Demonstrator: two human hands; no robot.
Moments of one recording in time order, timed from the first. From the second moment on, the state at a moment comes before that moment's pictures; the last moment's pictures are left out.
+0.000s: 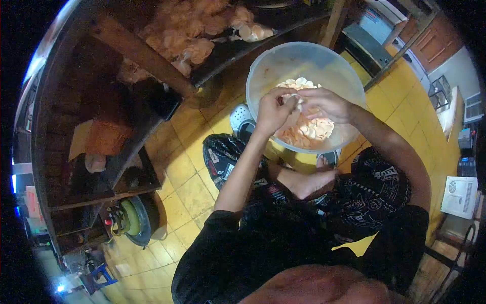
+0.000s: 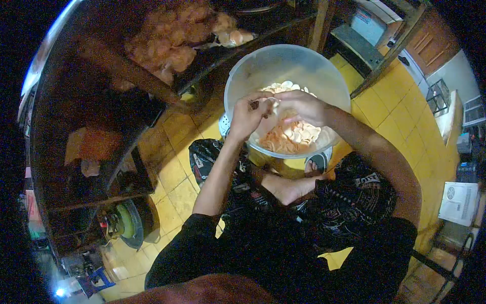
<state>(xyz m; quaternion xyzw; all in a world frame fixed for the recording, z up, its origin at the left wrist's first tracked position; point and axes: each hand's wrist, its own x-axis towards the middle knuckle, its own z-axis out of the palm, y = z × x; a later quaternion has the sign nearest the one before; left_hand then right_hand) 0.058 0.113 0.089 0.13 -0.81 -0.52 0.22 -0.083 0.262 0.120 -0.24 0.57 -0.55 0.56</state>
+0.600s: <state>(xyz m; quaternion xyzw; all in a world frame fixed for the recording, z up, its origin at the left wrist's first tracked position) 0.062 0.124 0.101 0.09 -0.89 -0.37 0.25 -0.081 0.242 0.107 -0.37 0.70 -0.50 0.35</state>
